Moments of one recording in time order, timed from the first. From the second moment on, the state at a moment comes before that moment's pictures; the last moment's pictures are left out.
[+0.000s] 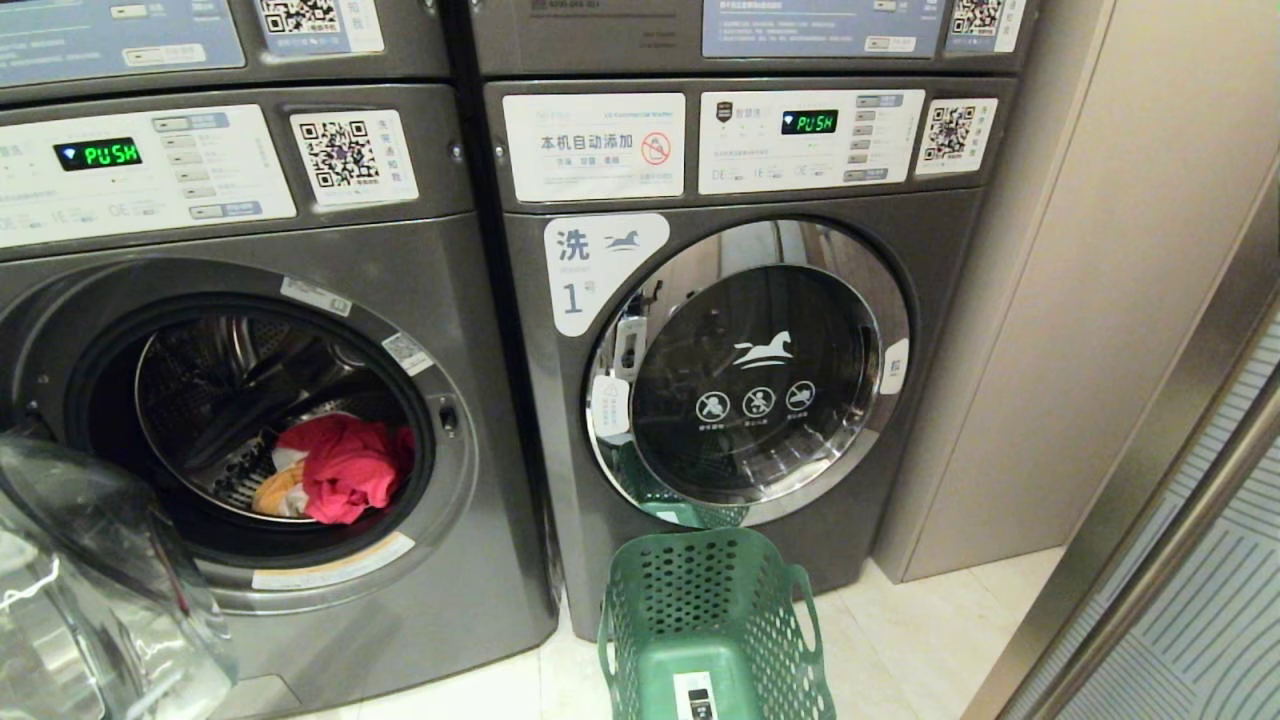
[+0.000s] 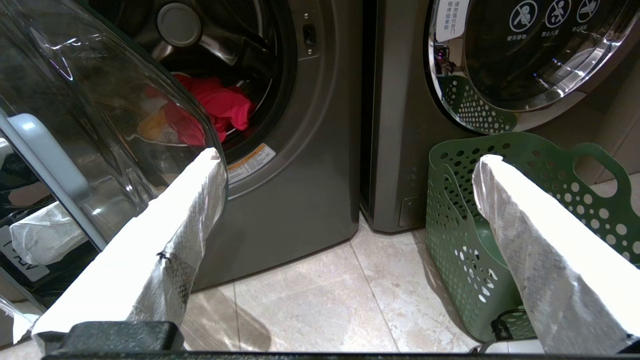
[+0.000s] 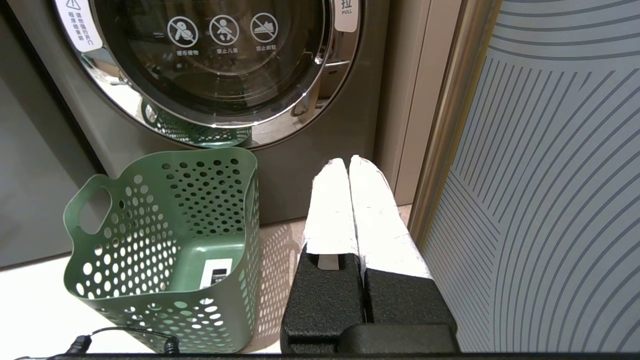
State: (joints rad) left arm 0.00 0.00 0.00 0.01 -0.03 0.07; right arm 0.00 0.00 0.00 0.00 0.00 0.02
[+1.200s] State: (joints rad) left arm 0.00 0.00 0.00 0.01 -0.03 0.07; right arm 0.00 0.00 0.00 0.00 0.00 0.02
